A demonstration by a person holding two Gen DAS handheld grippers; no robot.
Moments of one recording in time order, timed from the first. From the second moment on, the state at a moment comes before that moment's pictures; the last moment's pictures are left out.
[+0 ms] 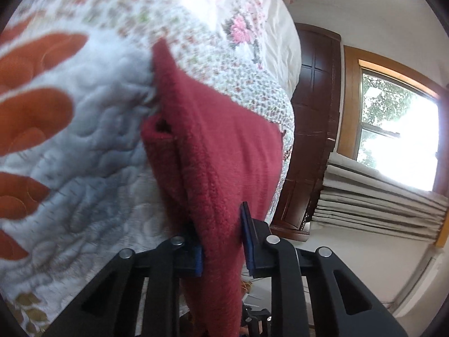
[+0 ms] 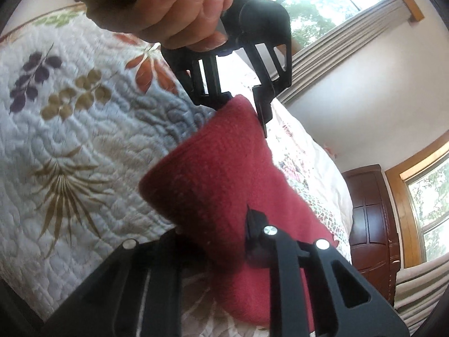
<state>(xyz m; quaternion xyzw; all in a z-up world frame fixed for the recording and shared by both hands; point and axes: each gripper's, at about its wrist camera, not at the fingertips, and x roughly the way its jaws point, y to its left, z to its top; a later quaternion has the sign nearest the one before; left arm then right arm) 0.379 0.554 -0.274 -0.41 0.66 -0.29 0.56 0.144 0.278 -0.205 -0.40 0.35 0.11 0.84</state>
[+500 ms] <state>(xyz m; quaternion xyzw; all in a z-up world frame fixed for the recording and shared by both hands) 0.405 0.454 -0.180 -0.32 0.66 -0.31 0.61 0.167 0.196 -0.145 -0.29 0.32 0.08 0.90</state>
